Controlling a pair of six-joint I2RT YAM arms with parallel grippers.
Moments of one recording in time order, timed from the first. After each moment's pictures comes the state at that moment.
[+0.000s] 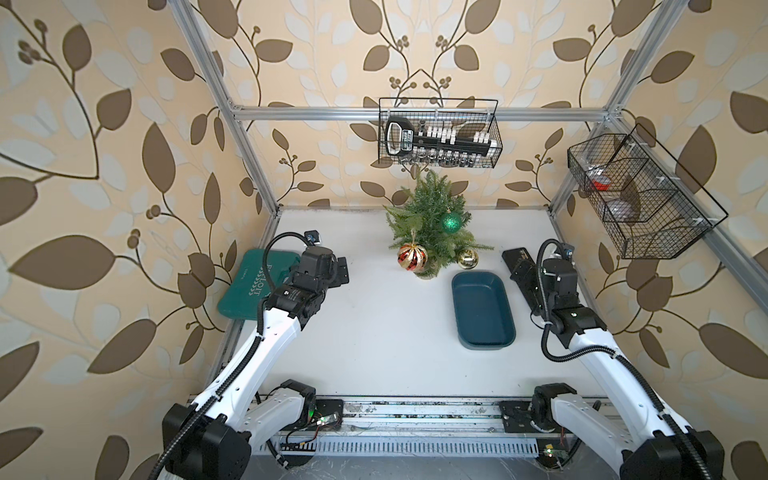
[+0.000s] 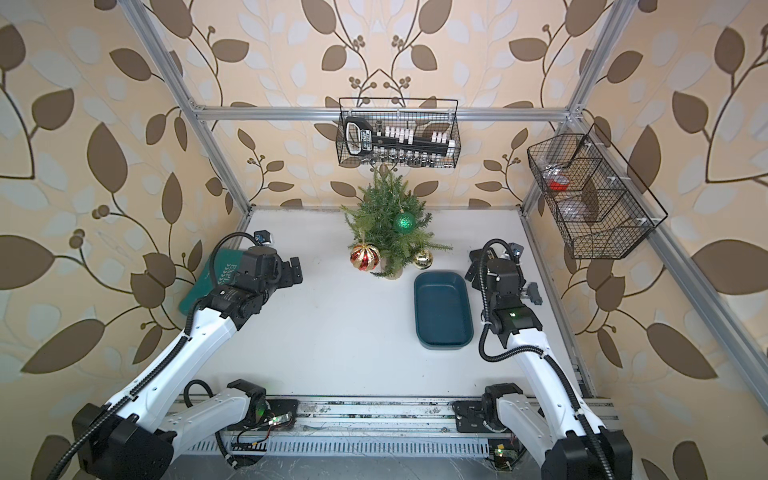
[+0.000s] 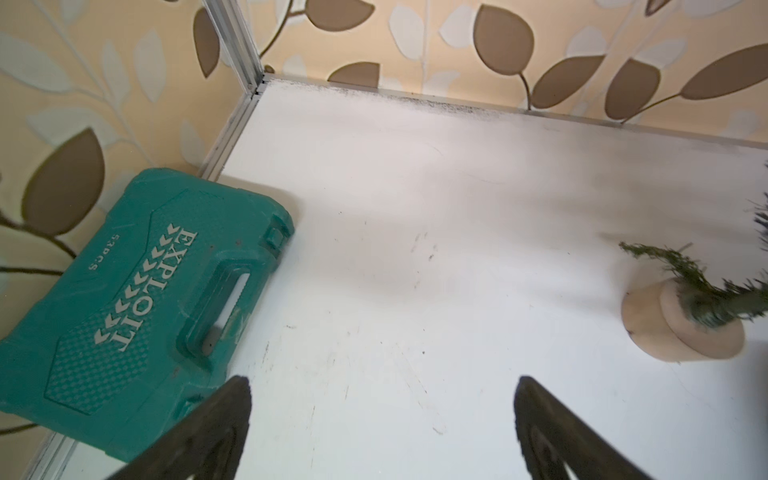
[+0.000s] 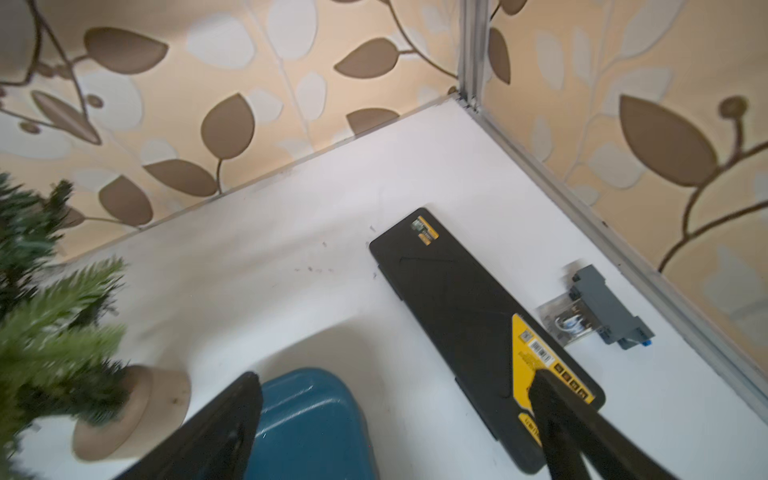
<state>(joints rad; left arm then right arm) -0.24 1.07 0.89 -0.48 -0.35 -0.32 0.08 0.96 0.67 -0.20 0.39 0.43</state>
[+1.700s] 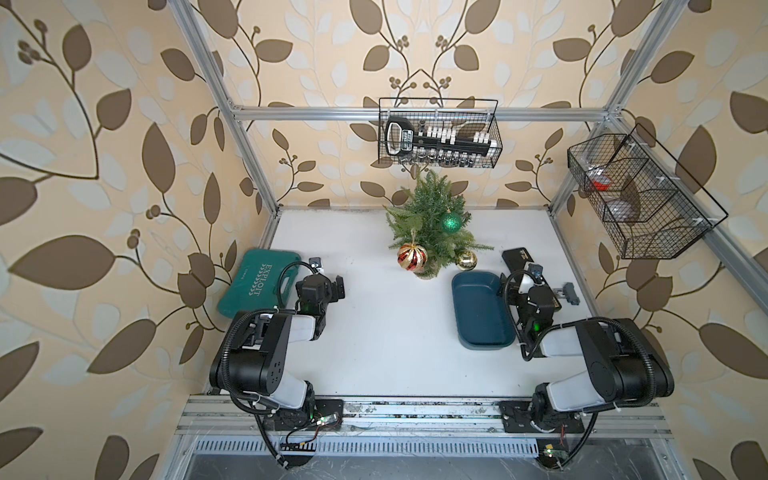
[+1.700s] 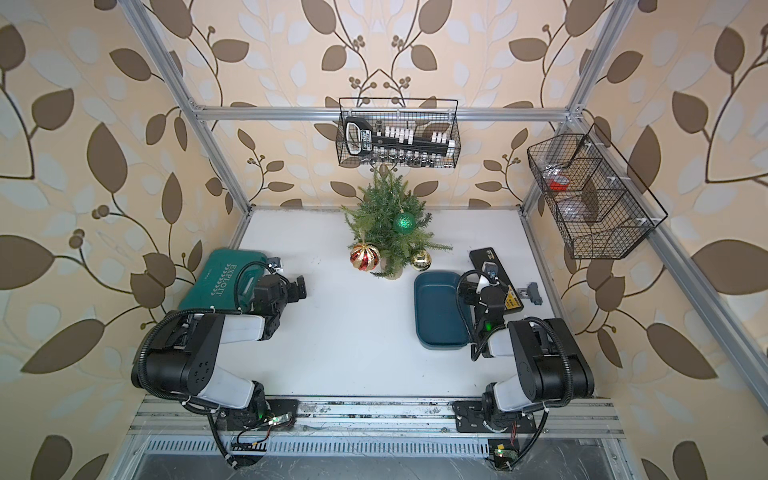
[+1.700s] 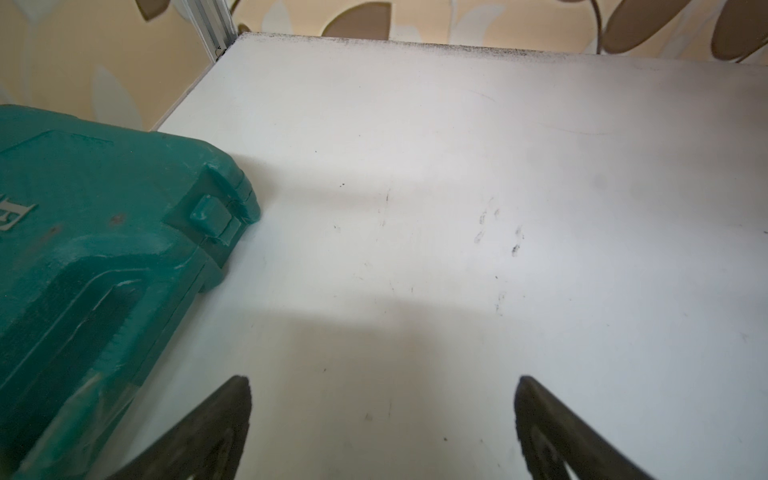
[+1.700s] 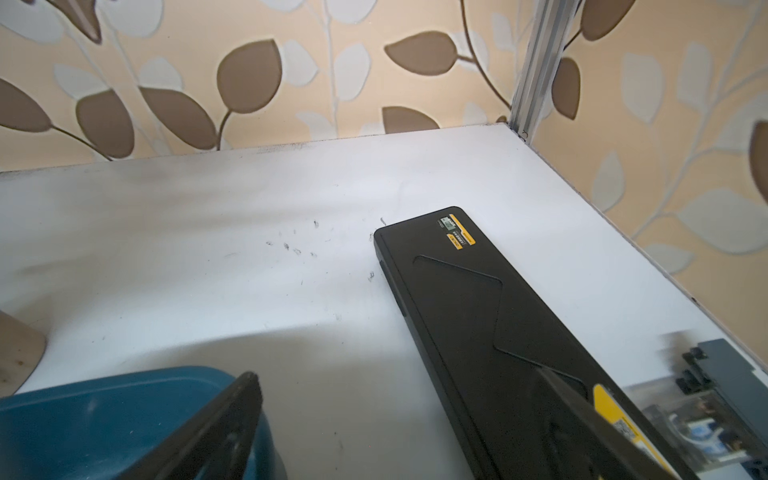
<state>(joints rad) -0.06 1.51 0.38 0.62 -0.18 -0.12 0.03 1.49 0.23 0.99 0.24 0.10</state>
